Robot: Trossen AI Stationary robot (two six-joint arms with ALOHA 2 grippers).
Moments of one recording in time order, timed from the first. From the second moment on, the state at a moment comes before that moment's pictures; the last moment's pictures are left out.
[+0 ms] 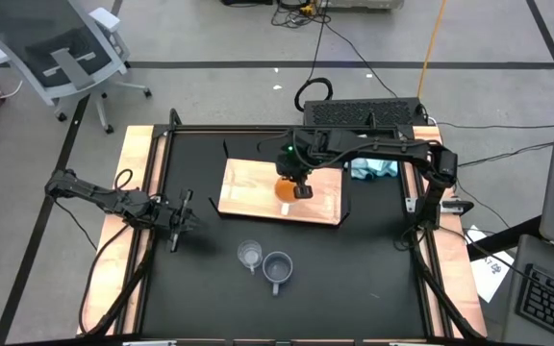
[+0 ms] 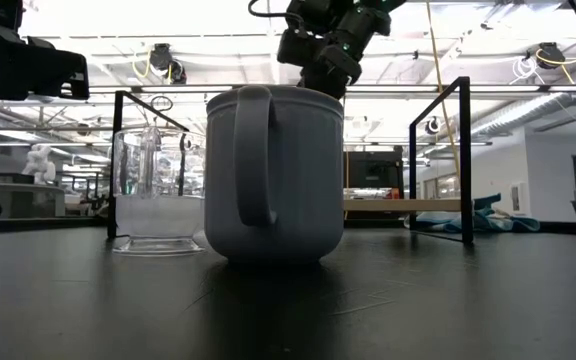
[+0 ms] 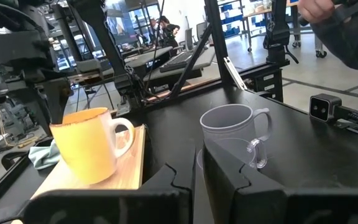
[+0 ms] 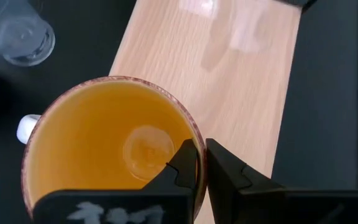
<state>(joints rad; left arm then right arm) -0.32 0.12 0.01 0.10 -0.05 0.25 -0.26 1.82 1.55 -0.73 -0.16 -0.41</state>
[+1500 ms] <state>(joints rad) -0.32 0.12 0.01 0.11 -0.05 0.25 -0.31 1.82 1.51 -0.71 -0.20 -0.38</state>
